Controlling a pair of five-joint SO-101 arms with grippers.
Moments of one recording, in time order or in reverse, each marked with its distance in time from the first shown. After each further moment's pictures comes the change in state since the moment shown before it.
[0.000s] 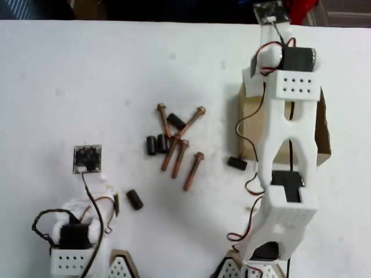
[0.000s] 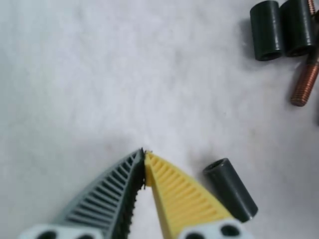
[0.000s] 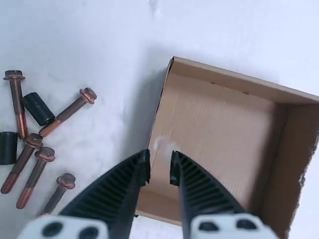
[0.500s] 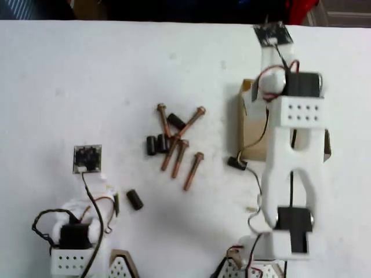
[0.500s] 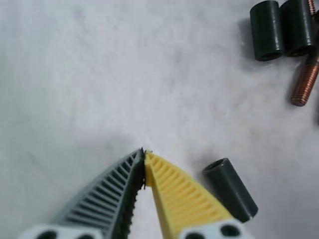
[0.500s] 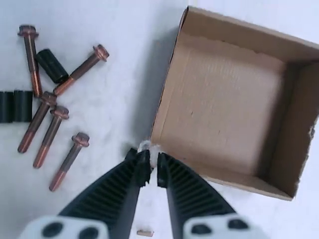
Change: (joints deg) left arm 0.0 0.0 0.0 0.0 0.0; right arm -0.4 -20.3 21.5 -1.1 -2.9
